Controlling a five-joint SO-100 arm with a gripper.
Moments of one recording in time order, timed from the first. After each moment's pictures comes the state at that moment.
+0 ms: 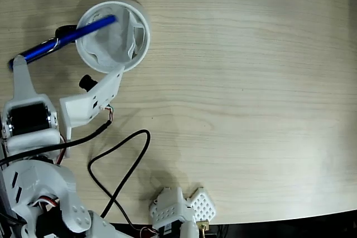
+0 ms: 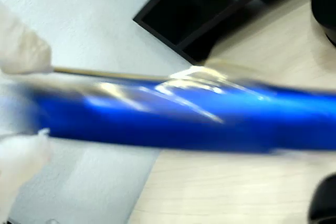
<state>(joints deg) -35.7 78.8 66.4 55.7 40.6</state>
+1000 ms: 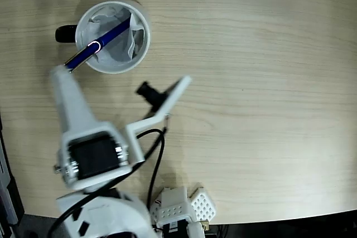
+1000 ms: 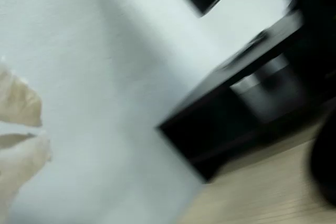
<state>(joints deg) -24.1 105.5 97.1 34.4 31.9</state>
